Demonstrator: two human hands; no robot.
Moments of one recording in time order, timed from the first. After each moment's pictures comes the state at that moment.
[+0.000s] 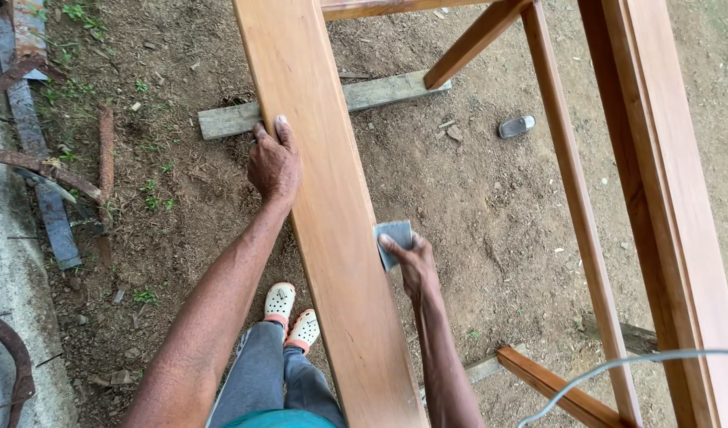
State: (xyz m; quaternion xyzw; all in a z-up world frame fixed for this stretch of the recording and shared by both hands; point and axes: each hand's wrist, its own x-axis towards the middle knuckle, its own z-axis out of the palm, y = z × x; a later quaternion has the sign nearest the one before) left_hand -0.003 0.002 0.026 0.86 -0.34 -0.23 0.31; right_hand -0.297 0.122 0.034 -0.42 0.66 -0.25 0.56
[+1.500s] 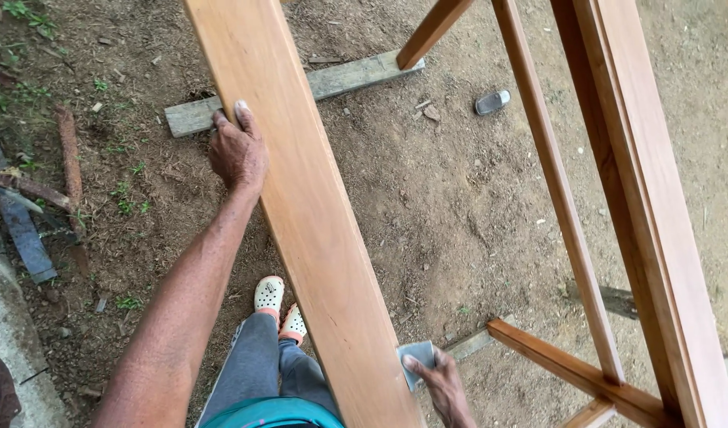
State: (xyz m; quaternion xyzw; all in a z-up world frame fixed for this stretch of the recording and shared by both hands) left_hand 0.004 0.000 -0.002 0.85 -0.37 -0.20 0.31; right_hand -0.428 0.373 0.036 -0.31 0.76 -0.13 0.56
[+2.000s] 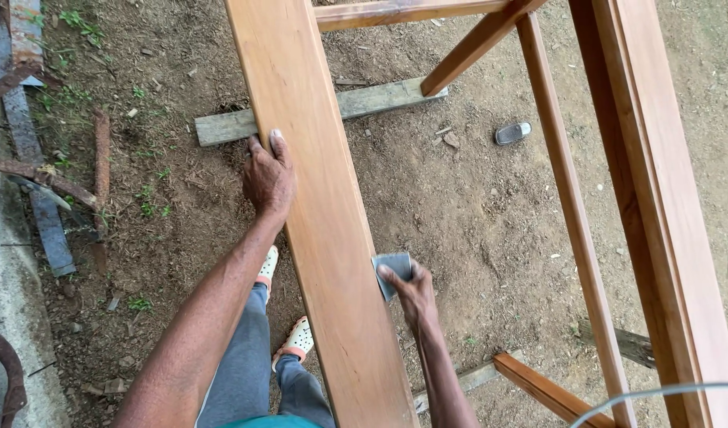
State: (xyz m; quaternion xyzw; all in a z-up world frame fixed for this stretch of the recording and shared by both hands) left_hand 0.000 -0.001 0.010 0.85 -0.35 -0.23 0.31; right_hand -0.309 0.152 0.045 -0.45 0.70 -0.20 0.52
